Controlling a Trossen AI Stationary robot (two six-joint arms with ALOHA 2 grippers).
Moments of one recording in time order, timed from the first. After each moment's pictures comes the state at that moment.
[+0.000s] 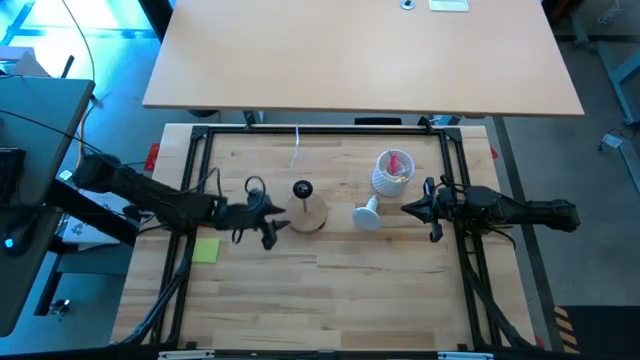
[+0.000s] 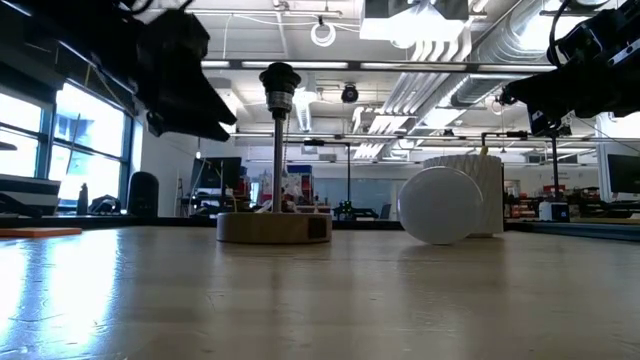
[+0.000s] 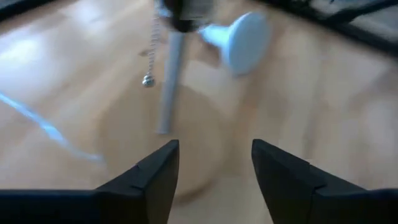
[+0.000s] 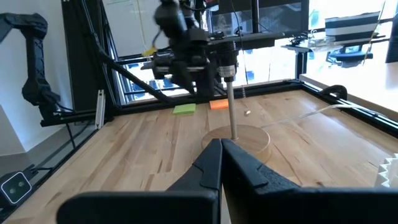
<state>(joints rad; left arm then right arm) -0.26 1.18 0.52 0.07 -0.46 -0.57 0.00 0.03 0.01 0.01 0.01 0.12</state>
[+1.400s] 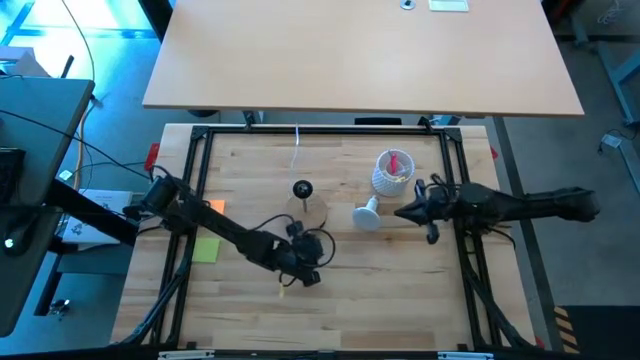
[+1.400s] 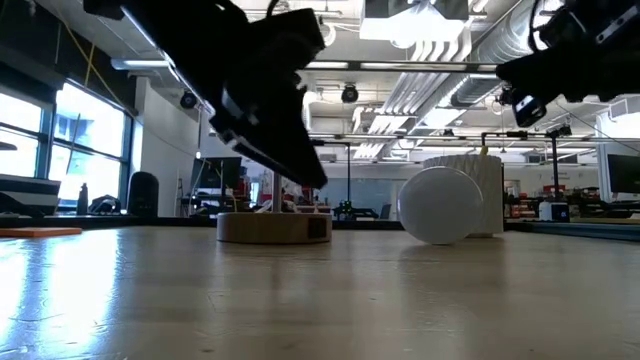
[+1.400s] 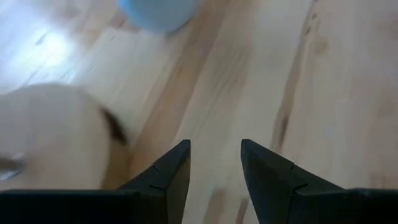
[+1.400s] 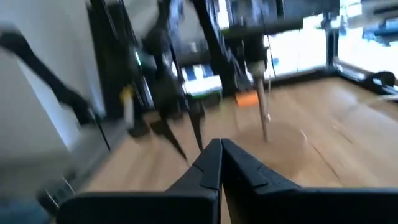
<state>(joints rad) -0.39 1.85 1.12 -0.23 -0.55 -0.53 0.01 0.42 0.12 0.21 -0.08 0.18</state>
